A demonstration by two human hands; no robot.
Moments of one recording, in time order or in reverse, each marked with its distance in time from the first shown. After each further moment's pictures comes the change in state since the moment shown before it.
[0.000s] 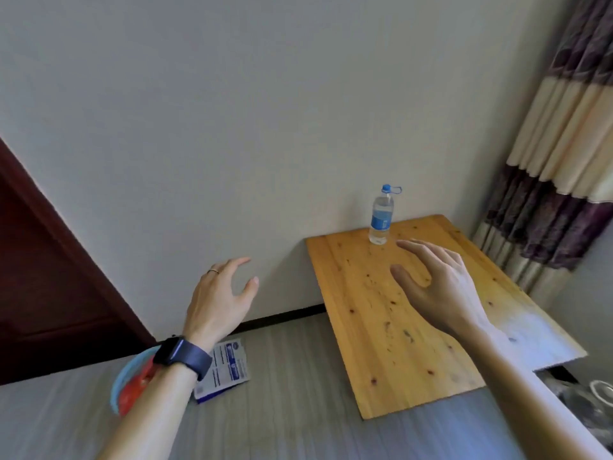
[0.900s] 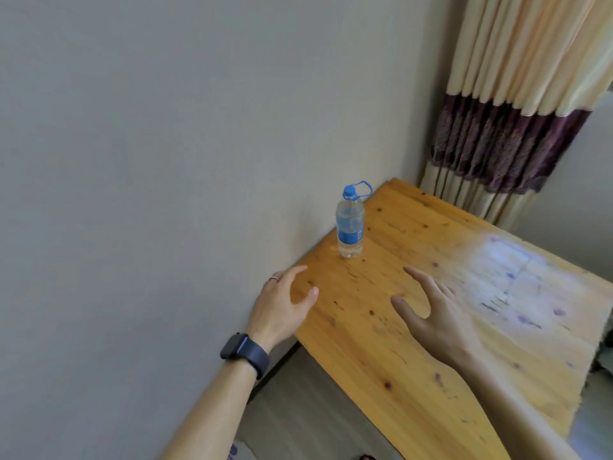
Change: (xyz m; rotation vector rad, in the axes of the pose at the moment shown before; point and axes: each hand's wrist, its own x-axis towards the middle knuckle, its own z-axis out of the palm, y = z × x) left_hand 0.450 -0.007 0.269 -0.136 -0.676 0.359; right_hand 0.233 0.097 0.239 0.078 0.013 0.685
